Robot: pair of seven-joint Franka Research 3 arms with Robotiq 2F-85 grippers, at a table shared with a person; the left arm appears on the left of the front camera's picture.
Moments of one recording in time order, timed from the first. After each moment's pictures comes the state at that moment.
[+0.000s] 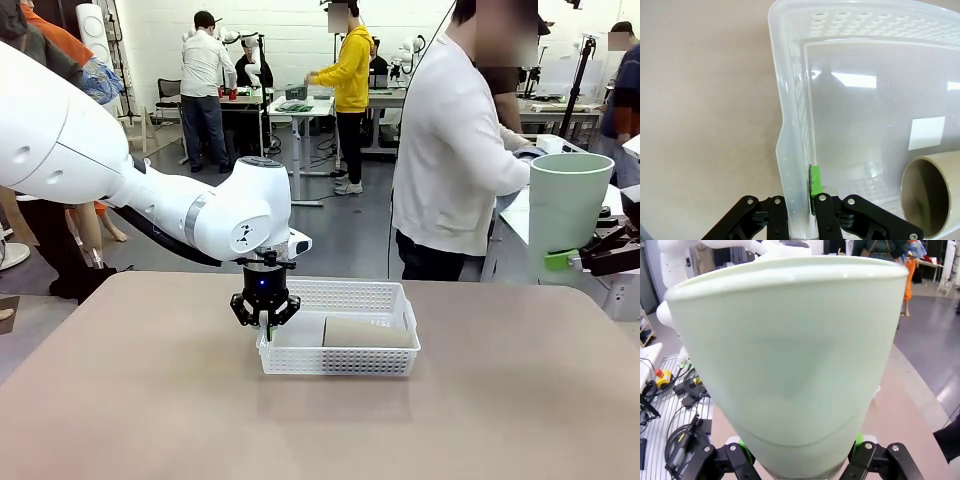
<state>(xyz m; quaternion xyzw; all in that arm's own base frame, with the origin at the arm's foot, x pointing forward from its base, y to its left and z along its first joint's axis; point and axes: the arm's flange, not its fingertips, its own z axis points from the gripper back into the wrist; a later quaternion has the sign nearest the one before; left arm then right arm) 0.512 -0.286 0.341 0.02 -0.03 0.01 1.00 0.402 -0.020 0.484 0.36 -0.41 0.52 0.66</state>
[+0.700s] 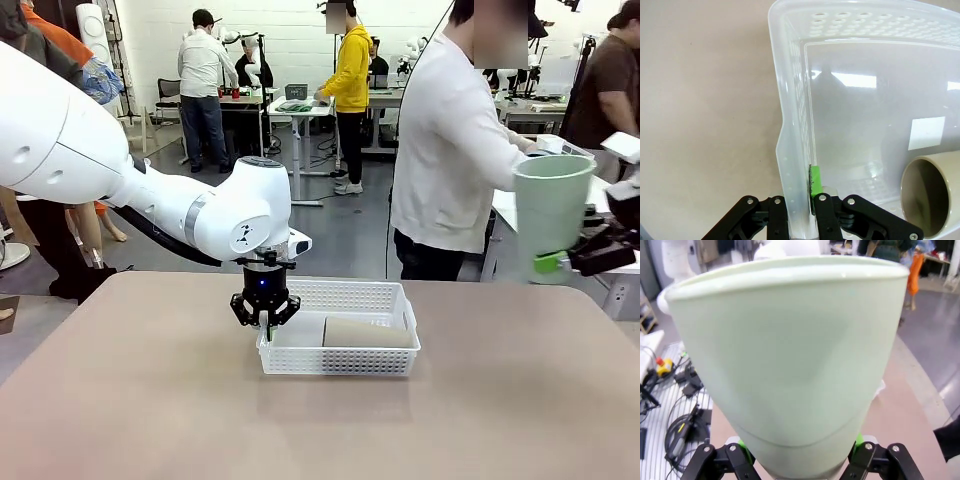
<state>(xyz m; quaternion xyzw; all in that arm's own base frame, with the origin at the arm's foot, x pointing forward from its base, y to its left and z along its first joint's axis) 0.512 -0.286 0.341 0.02 -0.03 0.01 1.00 0.412 0.003 0.492 0.34 -0.38 0.55 0.66</state>
